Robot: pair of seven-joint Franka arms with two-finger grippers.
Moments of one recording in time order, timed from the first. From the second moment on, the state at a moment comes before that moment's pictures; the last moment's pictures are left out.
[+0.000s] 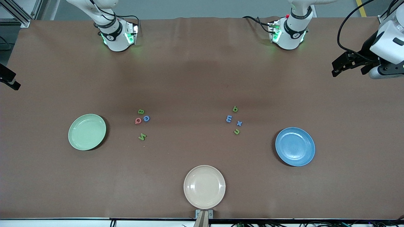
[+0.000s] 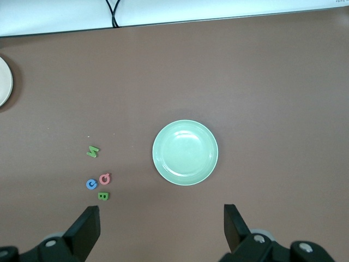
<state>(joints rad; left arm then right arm) 0.03 -0.06 -0.17 -1.58 0.00 1.51 -0.20 -0.16 0.00 0.06 -1.45 0.02 1.60 -0.03</state>
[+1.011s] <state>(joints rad) 0.00 0.08 -0.18 -1.58 0.00 1.51 -0.28 -0.11 0.07 0.07 -1.45 0.03 1.60 -0.03</state>
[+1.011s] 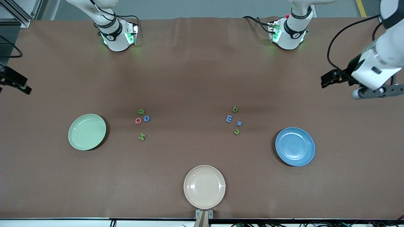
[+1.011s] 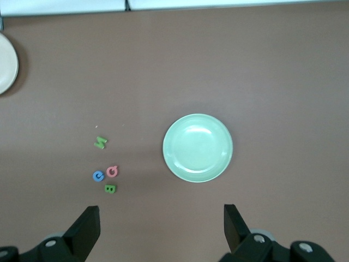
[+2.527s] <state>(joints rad) -0.18 0.35 -0.45 -2.19 0.14 2.47 -1.23 0.26 0.42 0.08 -1.88 0.02 2.32 -0.55</state>
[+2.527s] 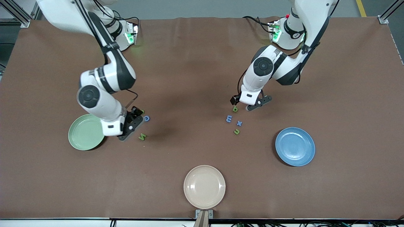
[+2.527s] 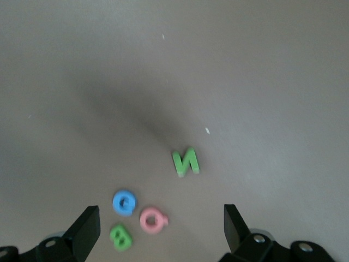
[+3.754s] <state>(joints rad) -0.19 0.58 -0.45 -2.06 0.31 2.52 -1.47 0.26 0.67 0.06 -1.77 -0.09 2.39 -0.57</state>
